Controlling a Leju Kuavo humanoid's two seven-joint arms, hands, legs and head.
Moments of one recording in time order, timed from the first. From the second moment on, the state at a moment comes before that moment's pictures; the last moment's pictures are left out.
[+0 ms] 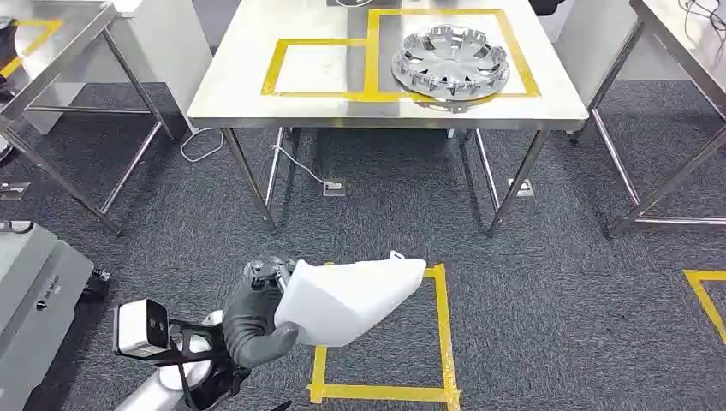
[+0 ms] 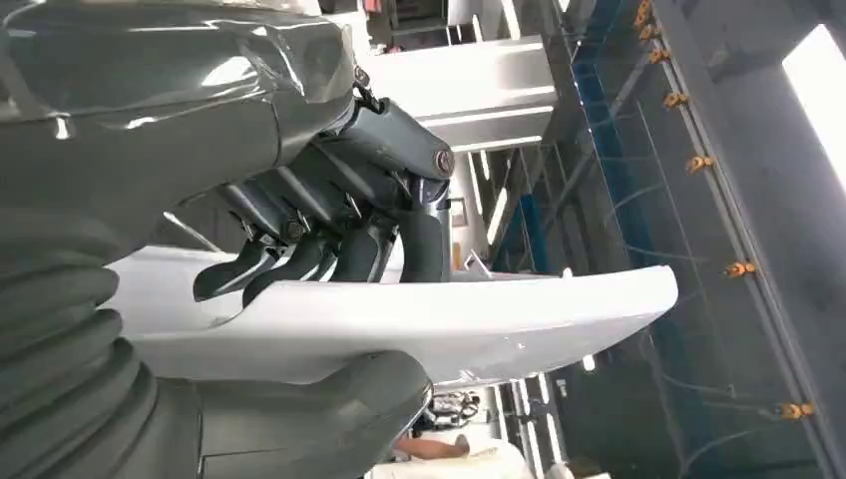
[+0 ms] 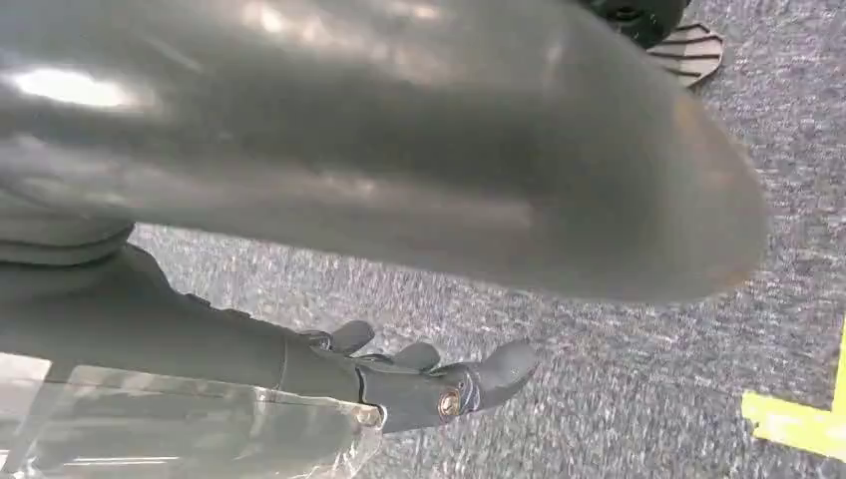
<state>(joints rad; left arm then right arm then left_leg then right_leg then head) -0.20 0.19 -0.73 -1.74 0.36 -0.30 -0.55 -0.07 -0.14 1.30 -0.22 -1.13 -0.10 -0.13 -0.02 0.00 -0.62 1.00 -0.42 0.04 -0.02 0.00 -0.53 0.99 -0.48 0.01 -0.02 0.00</state>
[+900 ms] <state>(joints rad) -0.20 0.19 -0.73 -1.74 0.35 -0.29 -0.55 -0.08 -0.15 1.30 -0.22 -1.13 -0.10 -0.13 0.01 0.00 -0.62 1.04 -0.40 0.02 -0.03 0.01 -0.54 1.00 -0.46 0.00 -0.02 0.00</state>
